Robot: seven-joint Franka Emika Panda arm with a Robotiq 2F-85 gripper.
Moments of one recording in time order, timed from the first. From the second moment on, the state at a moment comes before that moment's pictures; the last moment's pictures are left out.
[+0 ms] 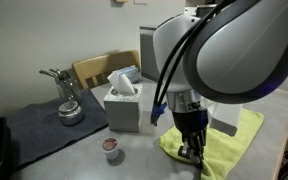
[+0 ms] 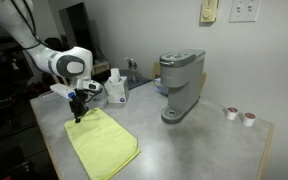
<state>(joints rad) 0.23 0.47 0.16 -2.20 0.06 2.35 0.15</state>
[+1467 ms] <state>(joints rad) -0.06 0.25 0.18 -2.40 0.33 2.31 -0.67</state>
